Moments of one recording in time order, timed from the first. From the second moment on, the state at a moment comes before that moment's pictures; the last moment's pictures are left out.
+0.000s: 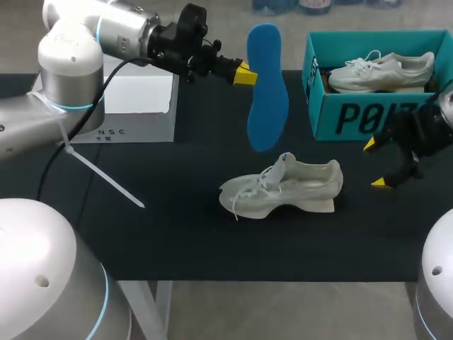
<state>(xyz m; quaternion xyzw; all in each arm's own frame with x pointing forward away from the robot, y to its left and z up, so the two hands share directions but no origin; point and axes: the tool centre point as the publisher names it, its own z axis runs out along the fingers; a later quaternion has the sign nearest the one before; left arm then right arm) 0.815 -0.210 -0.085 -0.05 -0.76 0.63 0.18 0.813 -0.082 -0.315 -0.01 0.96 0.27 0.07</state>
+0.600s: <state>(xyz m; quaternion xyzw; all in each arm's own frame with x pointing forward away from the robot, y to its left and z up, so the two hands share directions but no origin) 0.815 -0.210 -0.085 -0.05 -0.76 0.63 0.18 0.827 -0.070 -0.293 -0.03 0.98 0.19 0.06</state>
